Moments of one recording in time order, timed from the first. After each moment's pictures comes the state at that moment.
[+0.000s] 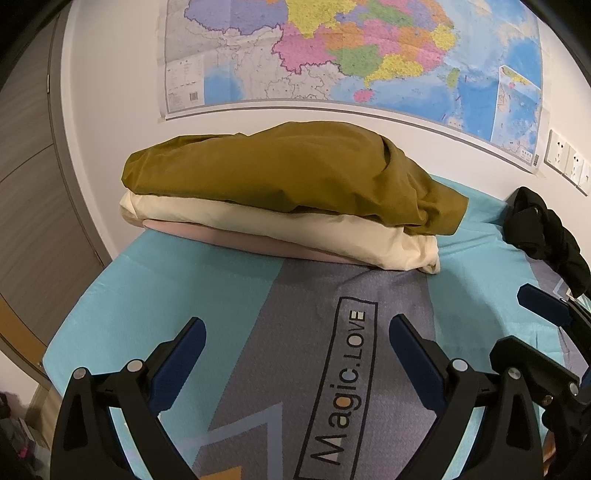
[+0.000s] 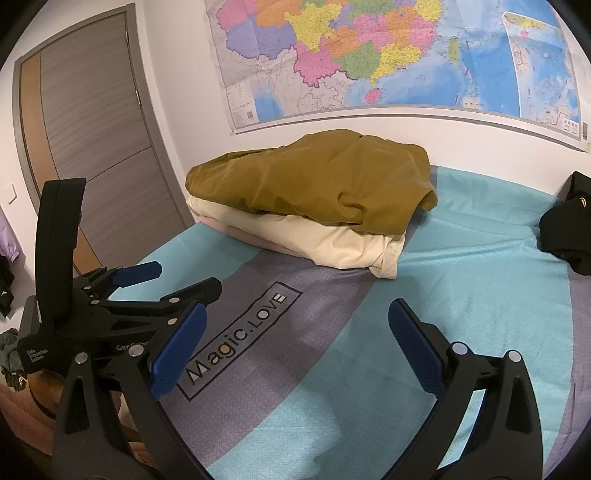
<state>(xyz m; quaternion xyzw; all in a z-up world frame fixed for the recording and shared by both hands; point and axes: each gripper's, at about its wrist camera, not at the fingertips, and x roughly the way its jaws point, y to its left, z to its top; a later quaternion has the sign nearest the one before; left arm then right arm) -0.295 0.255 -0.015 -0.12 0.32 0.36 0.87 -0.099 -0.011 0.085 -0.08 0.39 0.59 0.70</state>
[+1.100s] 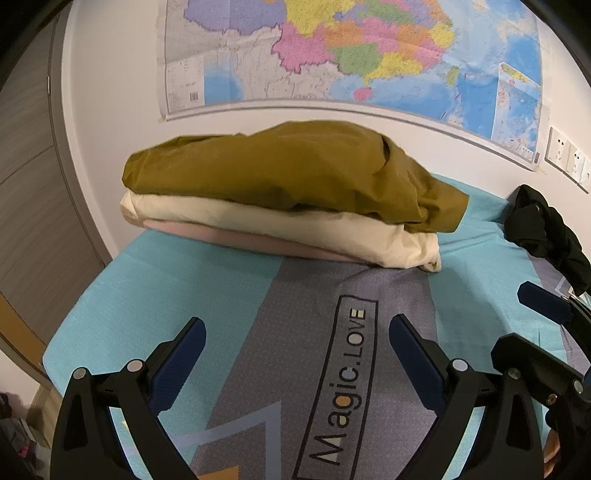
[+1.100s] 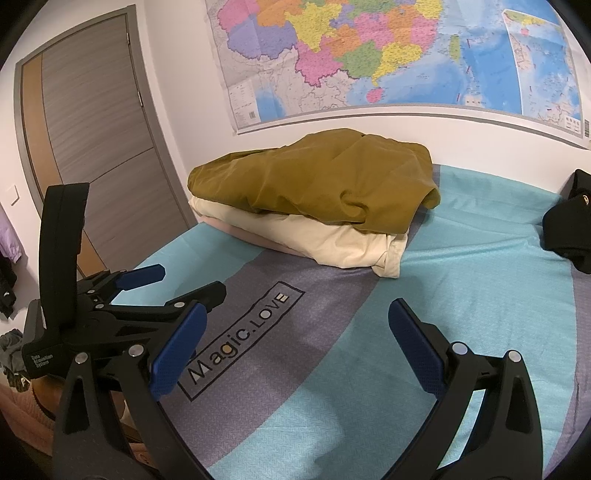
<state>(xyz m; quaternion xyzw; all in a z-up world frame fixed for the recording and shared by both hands) -0.295 0.250 -0.018 -0.11 0.31 0.37 0.87 -0.100 -0.011 0.083 -0.07 0.40 0.59 0.70</state>
